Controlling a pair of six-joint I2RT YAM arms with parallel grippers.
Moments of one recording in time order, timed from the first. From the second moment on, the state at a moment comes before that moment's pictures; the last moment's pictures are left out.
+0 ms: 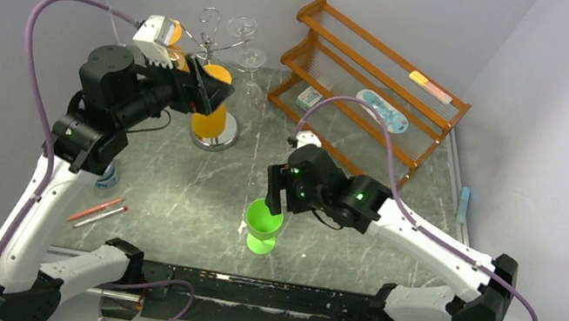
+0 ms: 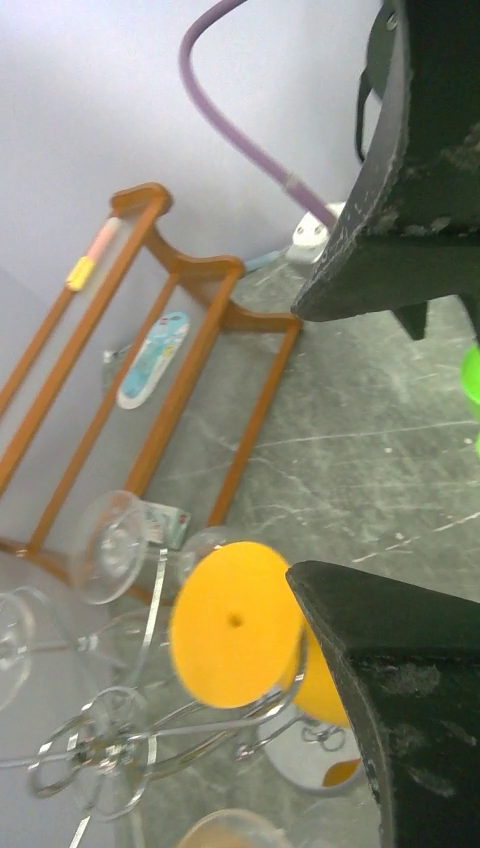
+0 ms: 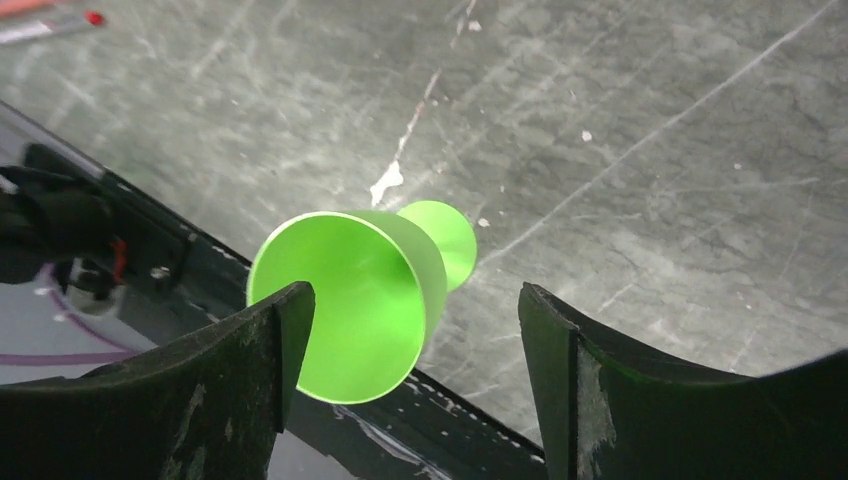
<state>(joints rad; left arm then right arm) -0.35 1.04 1.41 -0.46 0.20 -0.45 1.01 1.26 1.20 -0.72 0.16 0.54</state>
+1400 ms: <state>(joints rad) -0.35 0.56 0.93 -0.73 0.11 -1.25 1.05 1.11 0.81 0.17 0.19 0.57</state>
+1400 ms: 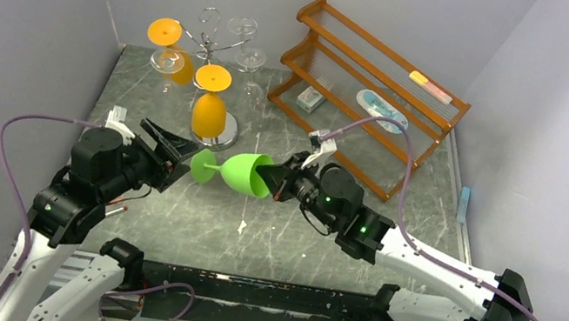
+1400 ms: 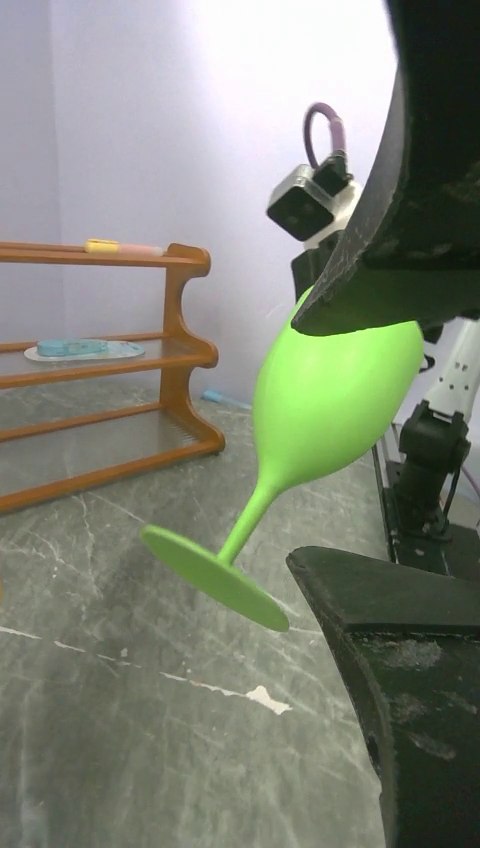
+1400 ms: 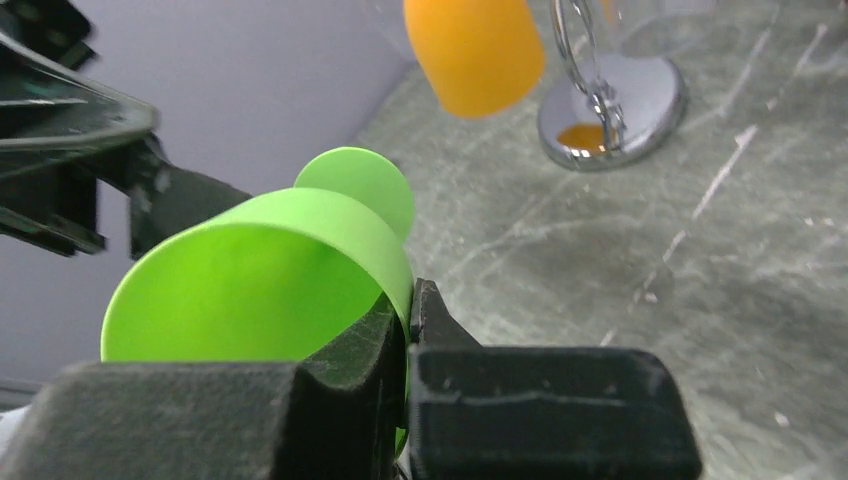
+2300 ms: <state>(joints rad) -0.35 0.67 0.94 -0.73 0.03 -1.57 1.11 1.28 0.73 0.71 0.22 0.53</state>
